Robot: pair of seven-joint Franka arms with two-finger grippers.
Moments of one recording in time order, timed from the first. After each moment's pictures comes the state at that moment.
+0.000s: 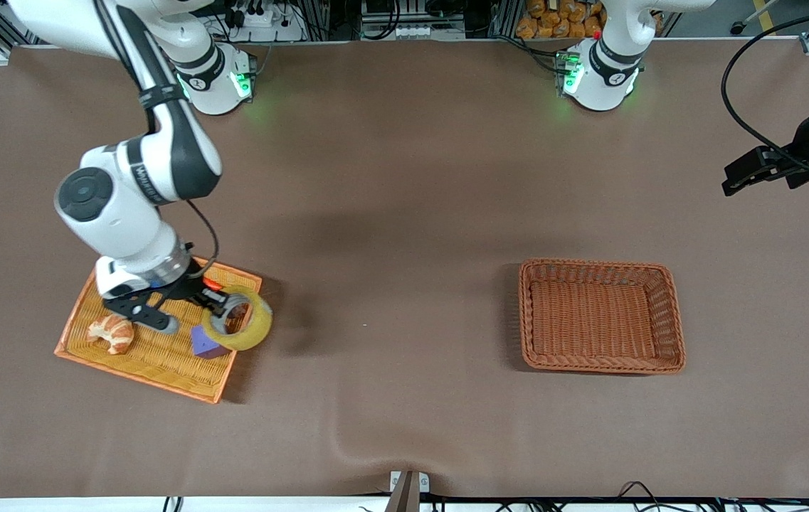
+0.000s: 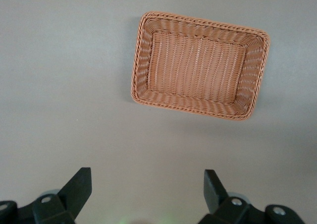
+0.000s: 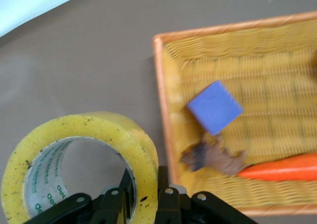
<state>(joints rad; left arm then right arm) -0.16 0.02 0.11 -1.54 0.01 1.52 -0.16 0.27 0.33 0.01 -1.79 0.00 2.31 0.66</state>
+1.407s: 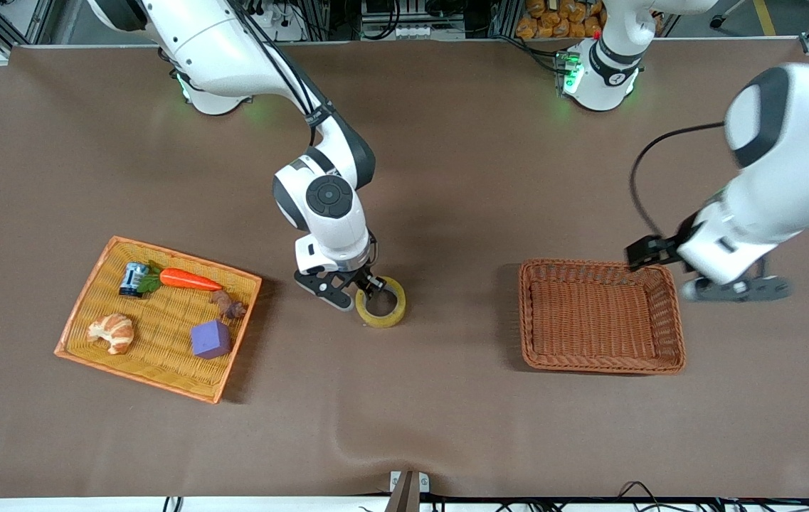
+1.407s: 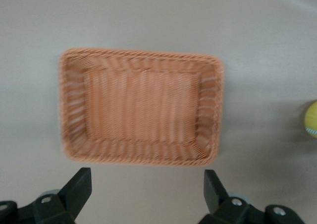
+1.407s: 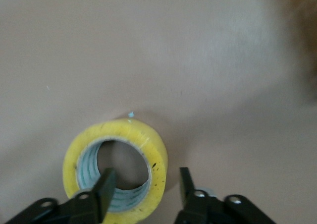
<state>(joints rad) -0.30 0.28 0.09 -1.54 -0.08 1.86 -0.17 0.62 0.66 -0.01 -1.55 -0.11 2.33 1.25</state>
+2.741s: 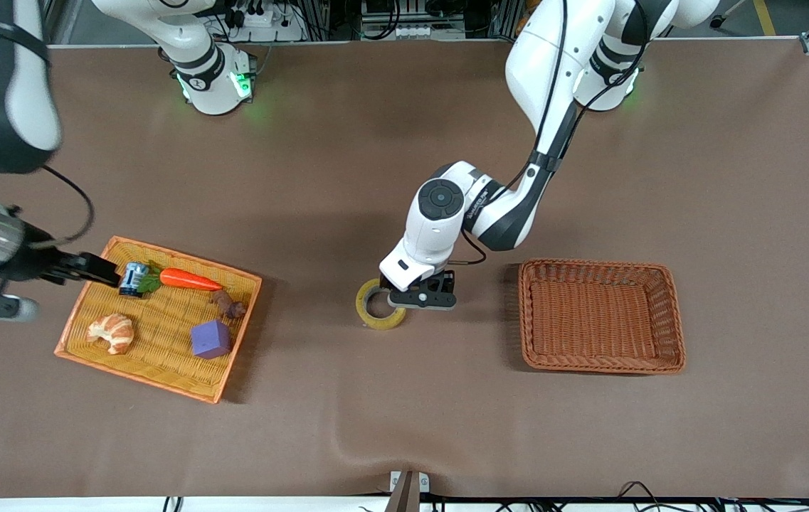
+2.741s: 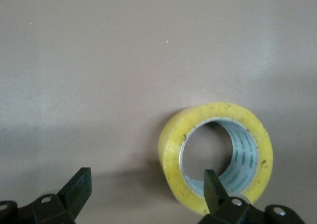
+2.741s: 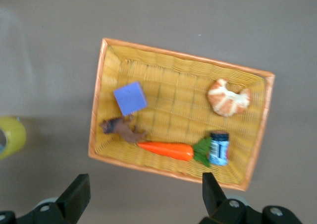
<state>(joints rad) -0.78 0.84 0.09 -1.38 -0.08 2.47 -0.63 0.10 0.26 -0.13 -1.44 0.09 1.69 0.01</state>
